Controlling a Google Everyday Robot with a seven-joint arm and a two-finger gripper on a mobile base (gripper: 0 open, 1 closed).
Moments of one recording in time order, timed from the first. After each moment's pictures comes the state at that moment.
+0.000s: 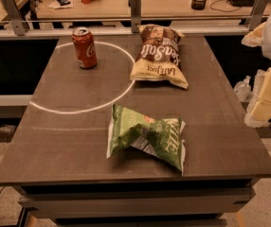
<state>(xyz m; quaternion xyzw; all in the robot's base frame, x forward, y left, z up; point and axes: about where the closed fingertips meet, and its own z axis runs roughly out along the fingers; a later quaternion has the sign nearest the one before) 0.438 -0.217 0.976 -0.60 0.78 -0.03 0.16</state>
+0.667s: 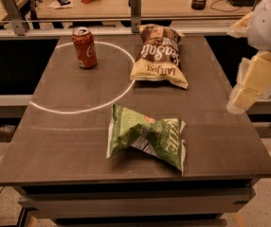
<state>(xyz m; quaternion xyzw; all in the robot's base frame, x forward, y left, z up) 0.459 -0.192 0.984 -0.61 0.77 -0.01 0.20</state>
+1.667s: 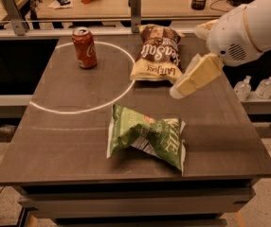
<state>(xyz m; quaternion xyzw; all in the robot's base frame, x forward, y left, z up) 0.516 -0.111 0.967 -0.54 0.75 0.12 0.38</state>
